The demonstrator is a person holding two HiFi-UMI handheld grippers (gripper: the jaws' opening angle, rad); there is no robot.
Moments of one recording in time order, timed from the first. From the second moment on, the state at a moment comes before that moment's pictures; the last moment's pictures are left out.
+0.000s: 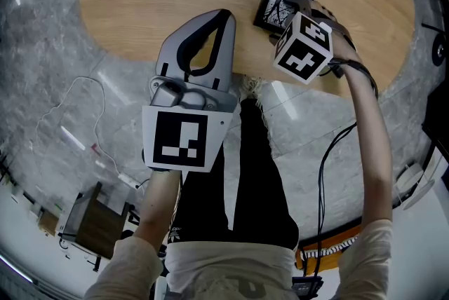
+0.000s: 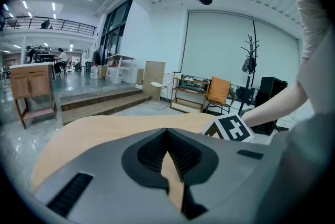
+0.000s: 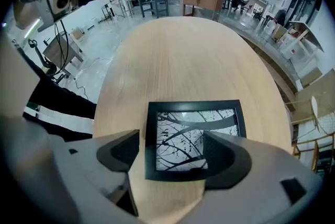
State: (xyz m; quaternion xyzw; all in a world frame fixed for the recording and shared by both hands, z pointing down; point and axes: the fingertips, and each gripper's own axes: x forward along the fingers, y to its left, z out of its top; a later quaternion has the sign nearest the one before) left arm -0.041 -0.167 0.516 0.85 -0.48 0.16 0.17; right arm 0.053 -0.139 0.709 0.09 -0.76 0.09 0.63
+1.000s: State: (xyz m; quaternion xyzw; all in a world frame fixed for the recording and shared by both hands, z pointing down) left arm -0.030 -0.231 0.289 0.87 -0.49 0.07 0.09; right arm 0.074 -0.280 0.340 0.50 -0.82 0.06 0.27
